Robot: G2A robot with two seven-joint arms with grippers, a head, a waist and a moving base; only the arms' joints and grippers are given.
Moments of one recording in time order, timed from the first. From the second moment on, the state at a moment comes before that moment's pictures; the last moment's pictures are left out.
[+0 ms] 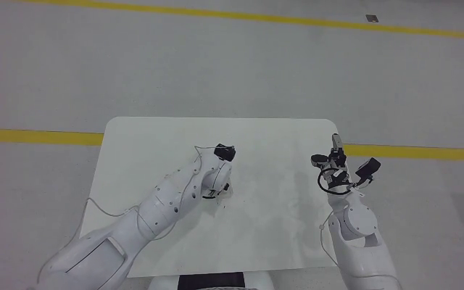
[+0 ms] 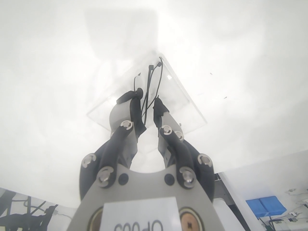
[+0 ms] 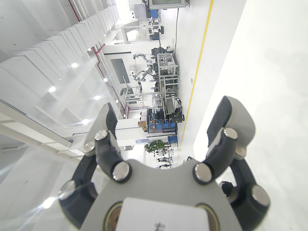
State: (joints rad) left arm 0.90 -1.52 -0.66 -1.18 1.05 0.34 -1.27; right arm -1.73 -1.15 1.60 -1.80 0.42 0.00 0.00
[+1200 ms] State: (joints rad) left arm 0.88 -1.56 -0.64 -1.12 1.11 0.34 -1.28; right arm -1.73 -1.15 1.60 -1.80 0.42 0.00 0.00
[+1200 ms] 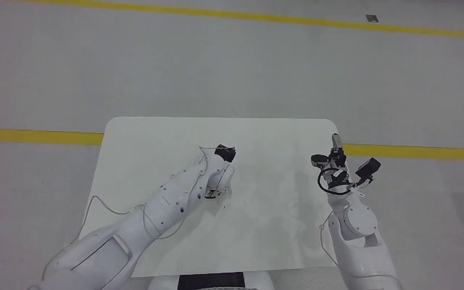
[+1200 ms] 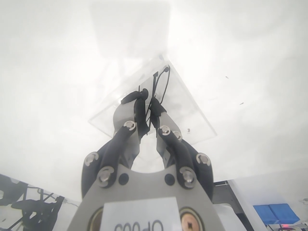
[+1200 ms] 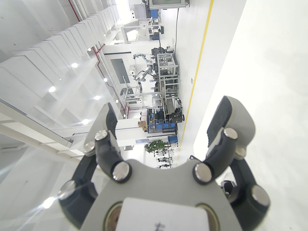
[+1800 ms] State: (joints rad) left arm 0.88 -1.56 -0.65 -1.11 1.10 0.34 -1.28; right arm -1.73 -1.15 1.60 -1.80 0.42 0.00 0.00
